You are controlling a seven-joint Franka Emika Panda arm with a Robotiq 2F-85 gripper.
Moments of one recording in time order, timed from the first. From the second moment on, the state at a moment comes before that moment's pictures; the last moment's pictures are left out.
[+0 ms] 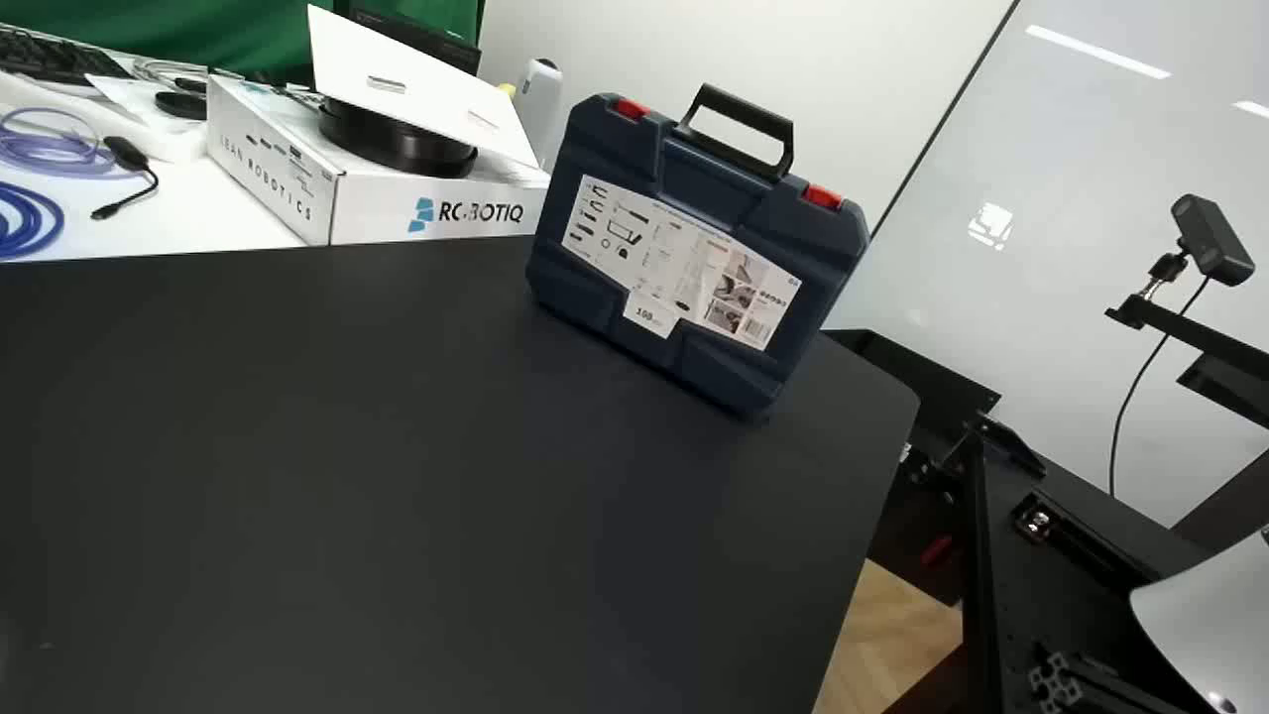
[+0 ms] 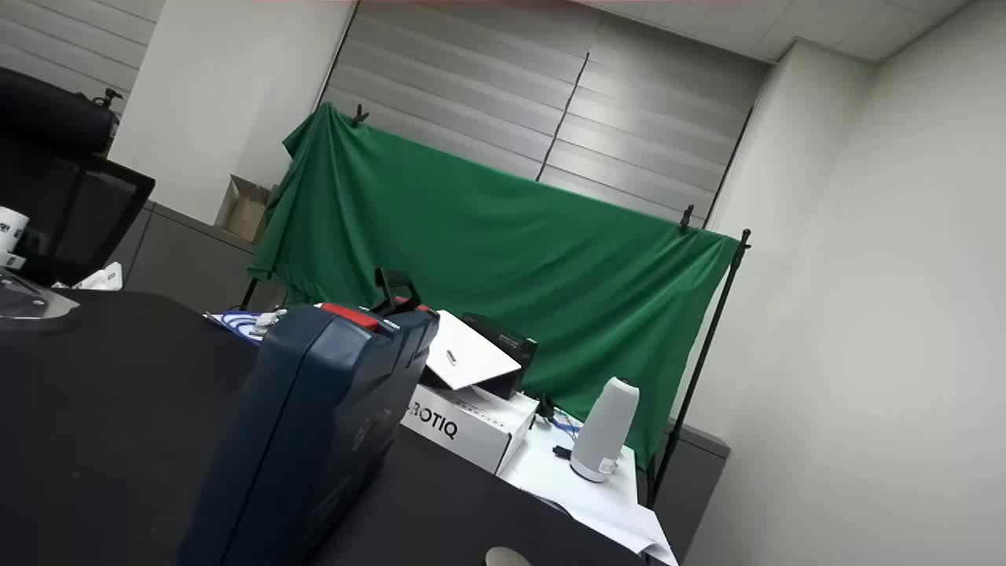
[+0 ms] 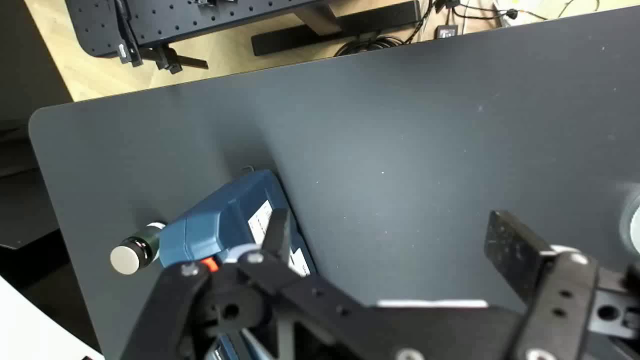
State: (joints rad) arm -0.01 -0.51 0.24 -2.25 0.02 1.63 0.41
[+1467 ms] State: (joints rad) arm -0.03 -0.51 0.12 -2.24 -0.03 1.67 0.29
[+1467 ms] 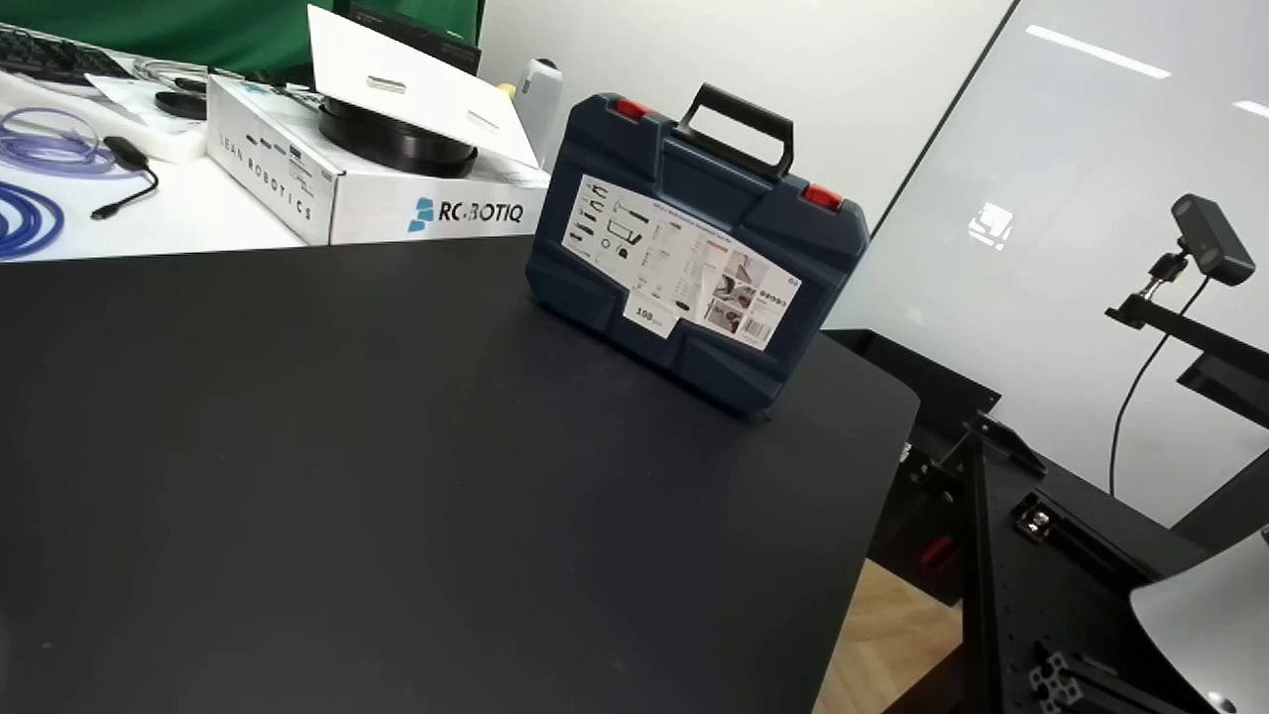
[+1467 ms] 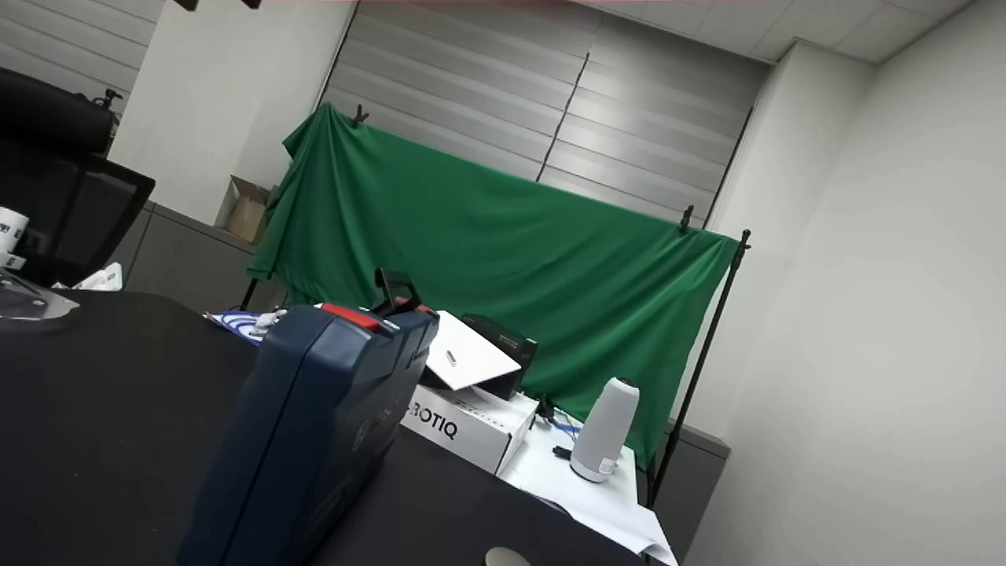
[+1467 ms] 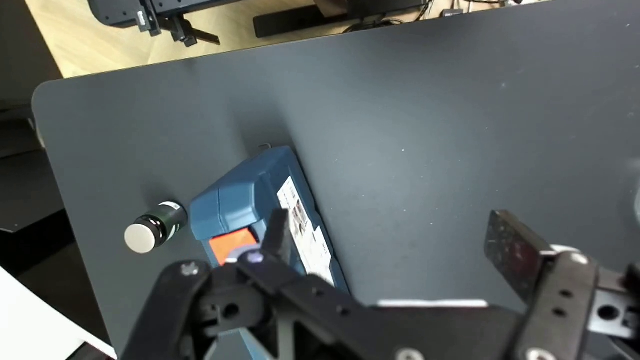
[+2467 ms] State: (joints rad) arm -0.19 -0.48 -0.15 -2.23 -0.10 1.82 0.09
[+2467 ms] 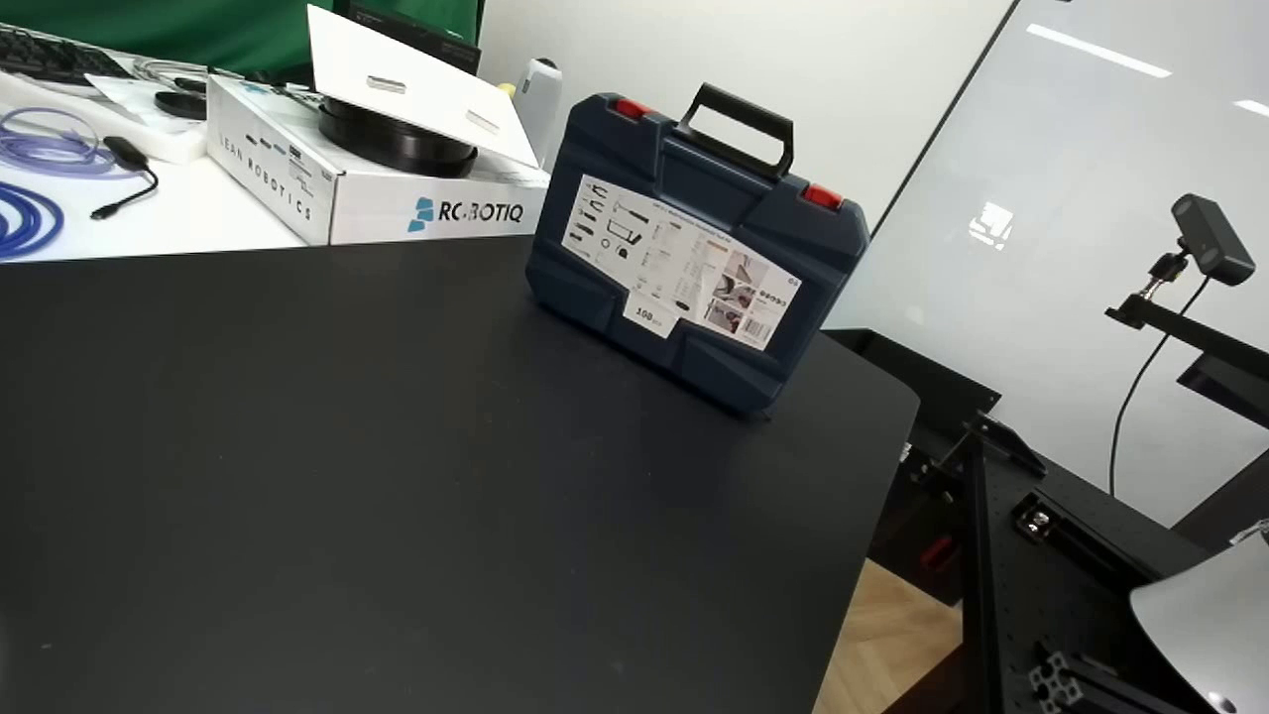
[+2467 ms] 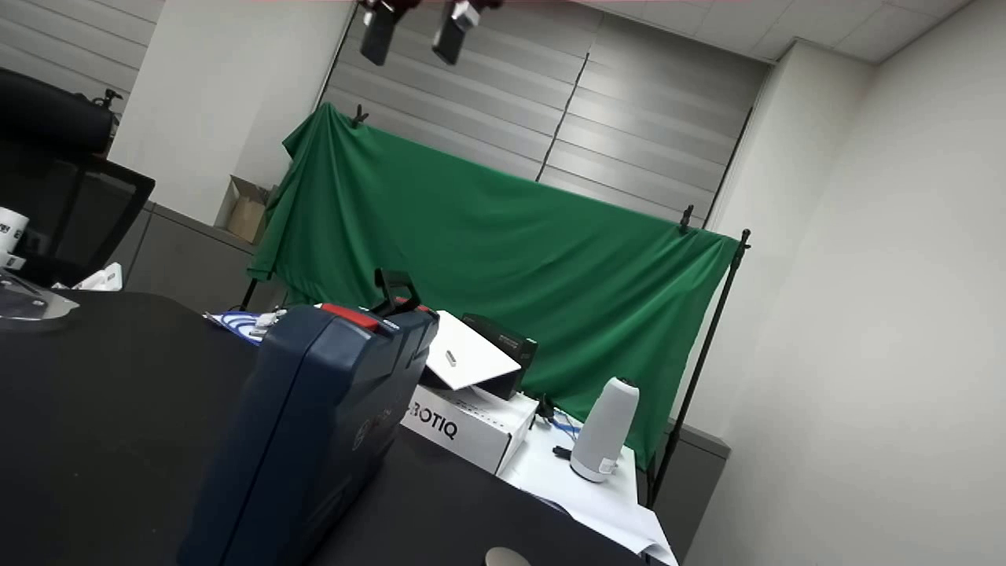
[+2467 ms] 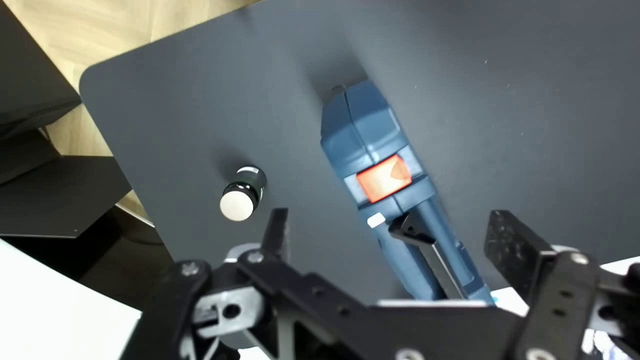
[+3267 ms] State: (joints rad) arm -0.29 -0.15 -0.30 -2.07 -0.06 2.07 0.05
